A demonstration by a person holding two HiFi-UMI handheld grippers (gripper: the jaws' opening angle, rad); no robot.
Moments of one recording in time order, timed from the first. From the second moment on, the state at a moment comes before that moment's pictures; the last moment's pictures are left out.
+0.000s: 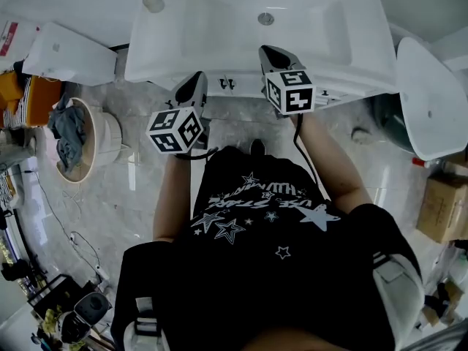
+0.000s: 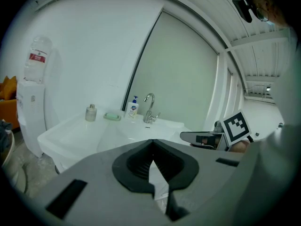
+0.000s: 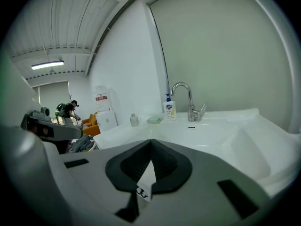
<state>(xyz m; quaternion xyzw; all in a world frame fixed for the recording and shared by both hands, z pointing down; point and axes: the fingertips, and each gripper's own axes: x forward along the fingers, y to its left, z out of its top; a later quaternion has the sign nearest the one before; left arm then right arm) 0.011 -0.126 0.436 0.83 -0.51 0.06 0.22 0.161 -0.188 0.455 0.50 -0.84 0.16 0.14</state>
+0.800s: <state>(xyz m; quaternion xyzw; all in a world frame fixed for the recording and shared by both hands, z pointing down) -0.013 -0.038 0.436 0.86 -0.46 0.05 0.24 0.142 -0.088 0.432 0.55 -0.82 0.14 0.13</state>
